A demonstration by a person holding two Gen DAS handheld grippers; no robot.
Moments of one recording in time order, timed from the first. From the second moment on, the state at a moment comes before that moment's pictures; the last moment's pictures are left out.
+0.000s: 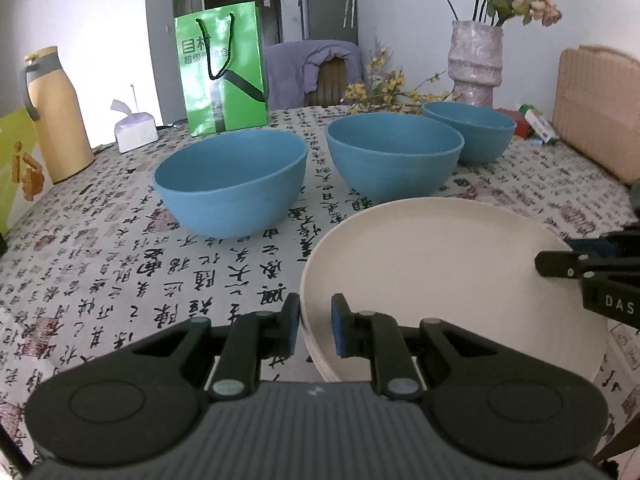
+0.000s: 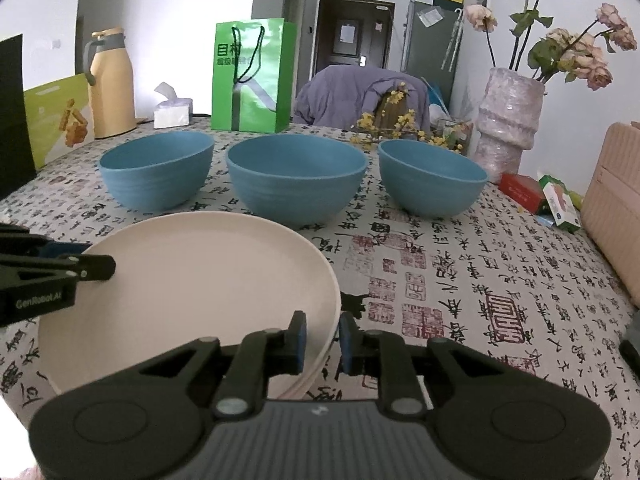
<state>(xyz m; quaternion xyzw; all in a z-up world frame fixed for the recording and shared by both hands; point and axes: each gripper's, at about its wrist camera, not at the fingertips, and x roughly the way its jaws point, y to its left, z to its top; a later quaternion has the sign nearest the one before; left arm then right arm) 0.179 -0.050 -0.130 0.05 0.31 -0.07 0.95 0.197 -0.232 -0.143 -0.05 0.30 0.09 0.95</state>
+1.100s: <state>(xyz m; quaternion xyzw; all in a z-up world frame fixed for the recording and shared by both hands) 0.167 0.052 -0.079 -0.04 0.20 0.00 0.98 0.224 -0.212 -0.103 0.04 0.22 0.18 0.96</state>
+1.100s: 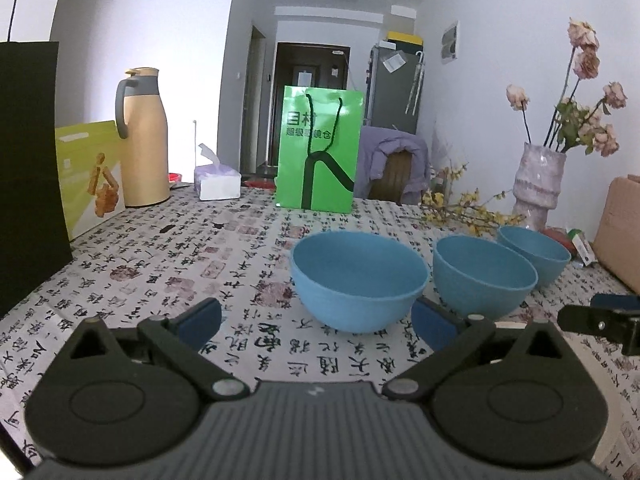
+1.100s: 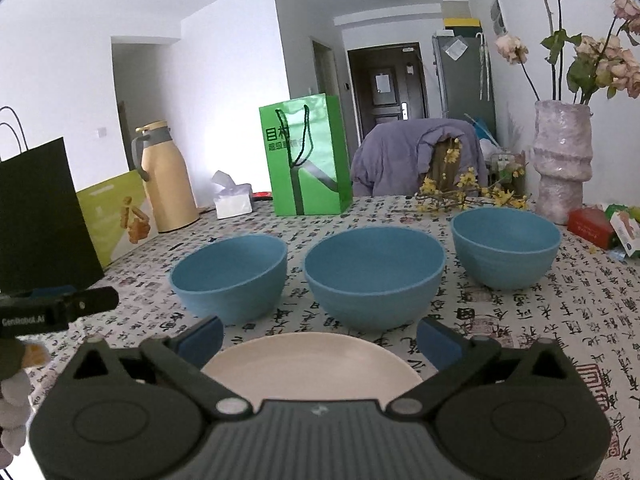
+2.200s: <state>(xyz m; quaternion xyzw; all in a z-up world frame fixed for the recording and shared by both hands) 0.244 0.109 -0.065 -0.11 0.24 0.02 0.96 0.342 -0.149 -0.056 0.00 0.32 0.20 0.93</state>
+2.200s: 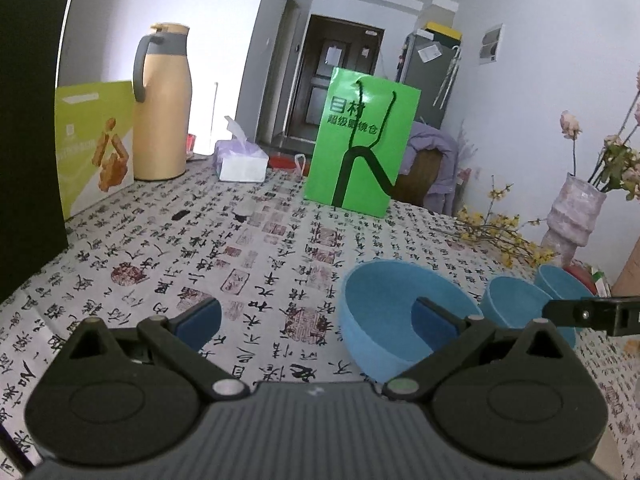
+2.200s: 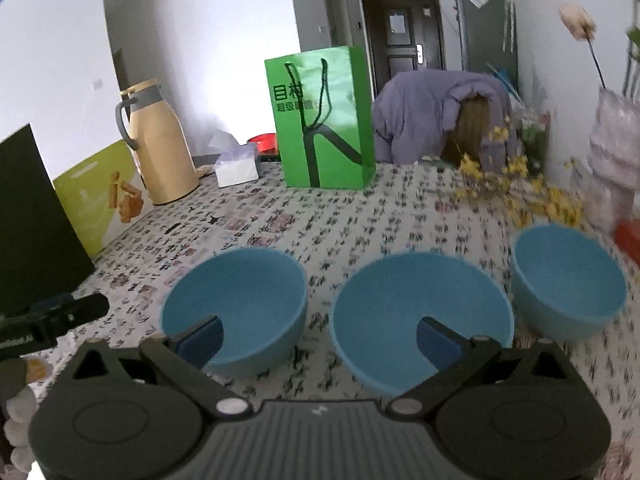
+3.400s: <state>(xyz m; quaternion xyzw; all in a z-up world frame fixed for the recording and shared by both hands) 0.294 0.115 -0.074 -0.16 0.30 0.05 0.94 0.417 -0.102 -0.048 -0.03 0.33 0.24 0.91</state>
